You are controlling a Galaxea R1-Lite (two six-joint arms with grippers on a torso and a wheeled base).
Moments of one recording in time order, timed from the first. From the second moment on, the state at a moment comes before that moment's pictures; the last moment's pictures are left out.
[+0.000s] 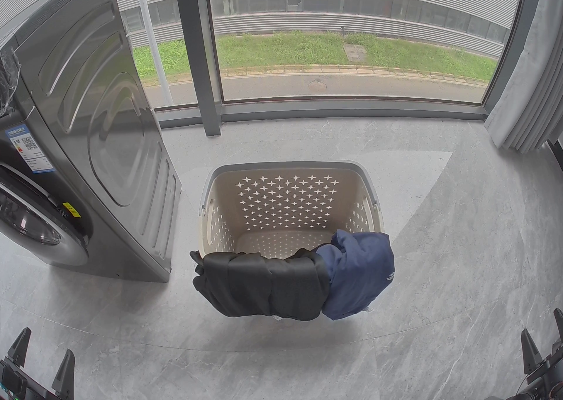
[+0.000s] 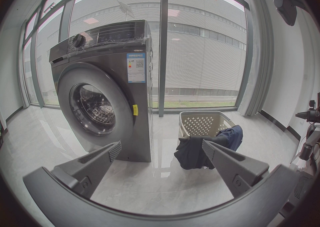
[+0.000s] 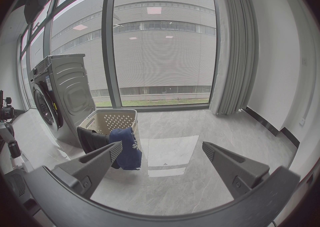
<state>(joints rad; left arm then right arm) 0.00 0.02 -0.02 0.00 0.00 -0.03 0.00 0.02 -0.02 0.00 -0.01 0.00</state>
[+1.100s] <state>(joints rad) 0.00 0.02 -0.02 0.00 0.00 -0.03 0.00 0.02 -0.02 0.00 -0.01 0.00</state>
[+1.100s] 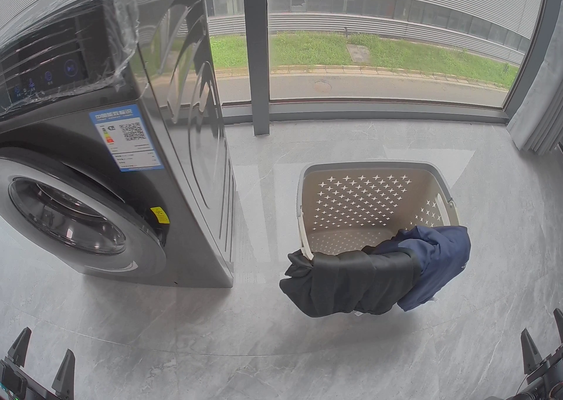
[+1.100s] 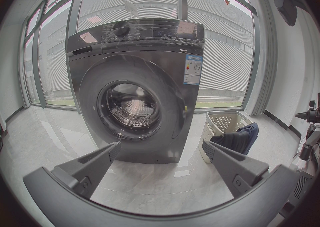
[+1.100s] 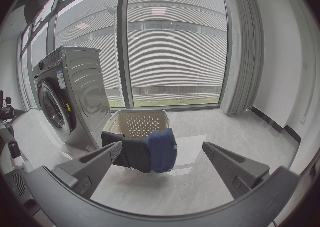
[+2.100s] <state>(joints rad) 0.00 0.02 -0.02 0.00 0.00 -0.03 0.00 0.02 -0.02 0.00 -0.01 0.00</state>
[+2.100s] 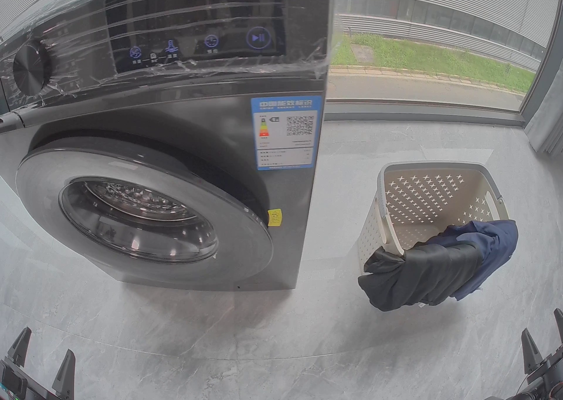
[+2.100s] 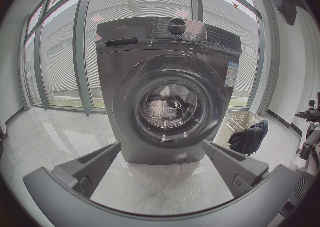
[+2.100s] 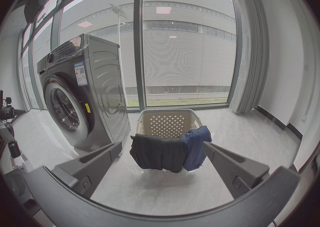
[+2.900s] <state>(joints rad) 0.00 0.02 -0.02 0.00 0.00 -0.03 0.00 0.02 -0.02 0.00 -0.01 0.00</state>
